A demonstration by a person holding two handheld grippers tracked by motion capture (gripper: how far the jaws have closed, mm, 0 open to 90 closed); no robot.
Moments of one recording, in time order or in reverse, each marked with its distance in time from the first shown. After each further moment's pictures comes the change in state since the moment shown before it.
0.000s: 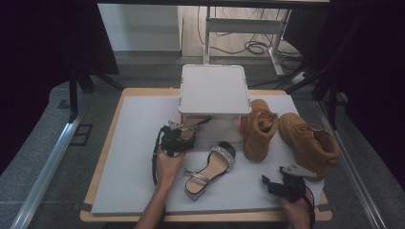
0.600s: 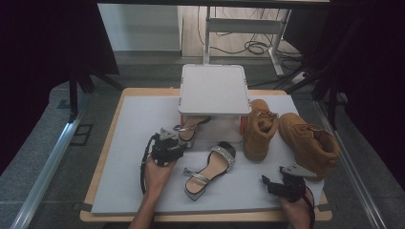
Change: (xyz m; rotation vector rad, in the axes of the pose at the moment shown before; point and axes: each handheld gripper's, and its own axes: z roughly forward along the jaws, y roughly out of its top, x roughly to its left) left arm 0.007 -0.023 -0.032 -0.012 -0.070 0.053; right arm 0.000 0.000 0.000 0.000 -0.001 0.001
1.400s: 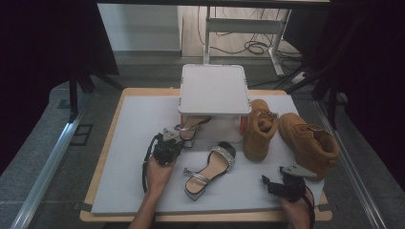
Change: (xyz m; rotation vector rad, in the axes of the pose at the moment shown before) left arm -0.001 0.001 0.011 0.010 0.010 0.056; right arm 0.000 0.000 0.000 0.000 0.000 -0.001
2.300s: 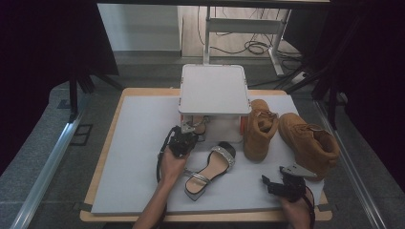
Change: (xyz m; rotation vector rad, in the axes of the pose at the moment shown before) left arm -0.020 0.032 0.039 0.028 -0.025 0.070; right arm 0.000 0.000 0.000 0.000 0.000 0.001
